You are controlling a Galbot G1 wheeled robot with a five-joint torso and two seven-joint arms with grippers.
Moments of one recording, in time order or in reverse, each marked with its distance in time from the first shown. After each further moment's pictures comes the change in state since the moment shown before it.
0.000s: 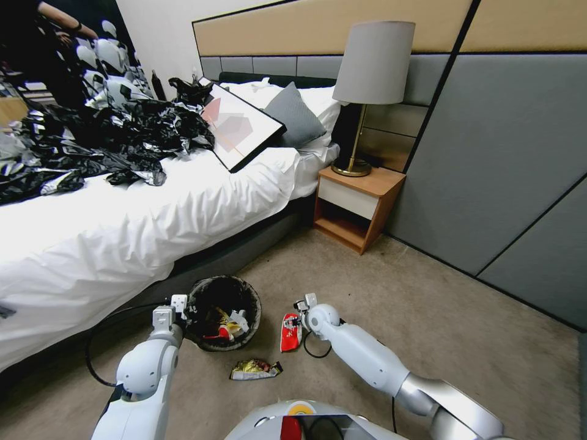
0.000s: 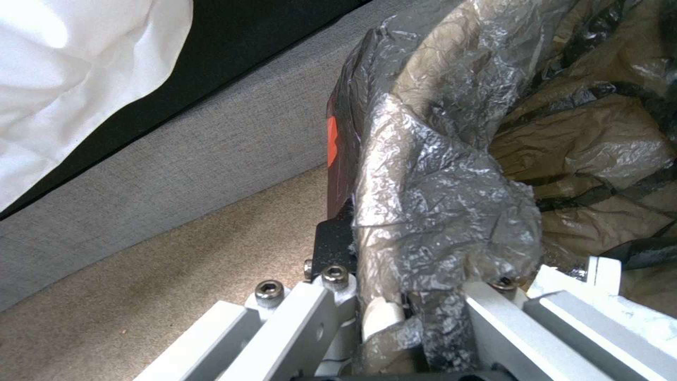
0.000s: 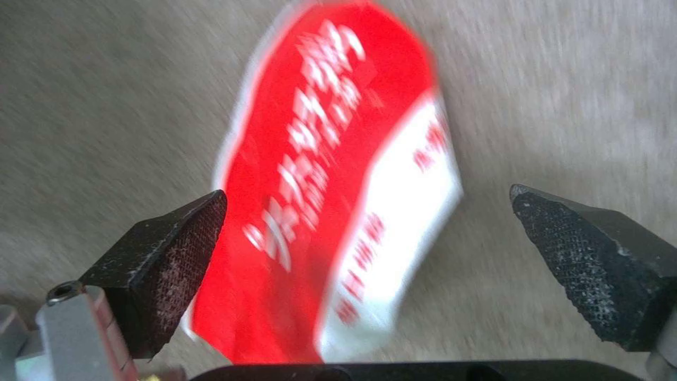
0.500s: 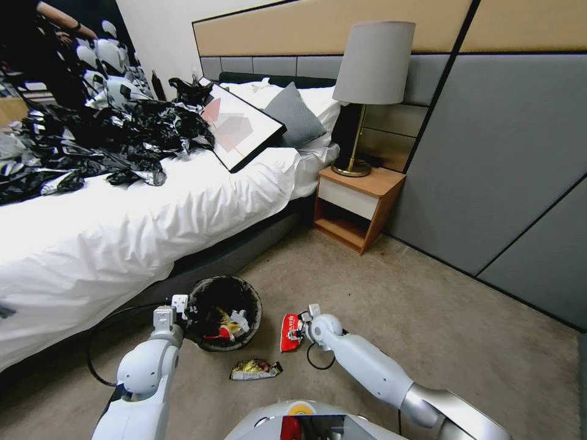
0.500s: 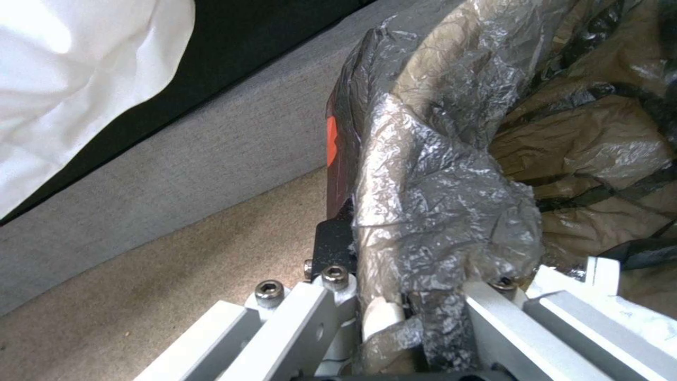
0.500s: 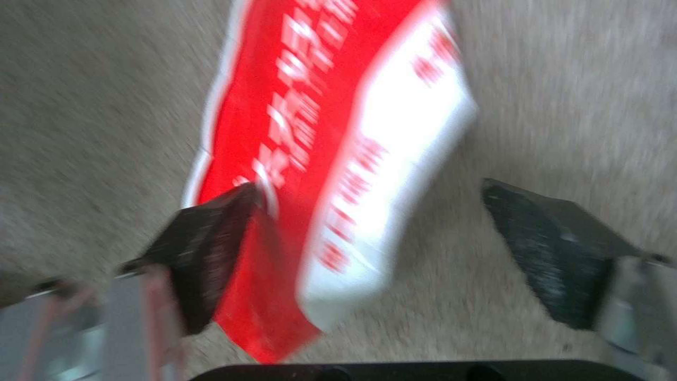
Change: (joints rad) left arm -0.001 0.003 0.000 0.001 0.001 0.000 0.000; right arm -0.005 -0.003 -0.017 -0.006 -0.006 0.000 -0.016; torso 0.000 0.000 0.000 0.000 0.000
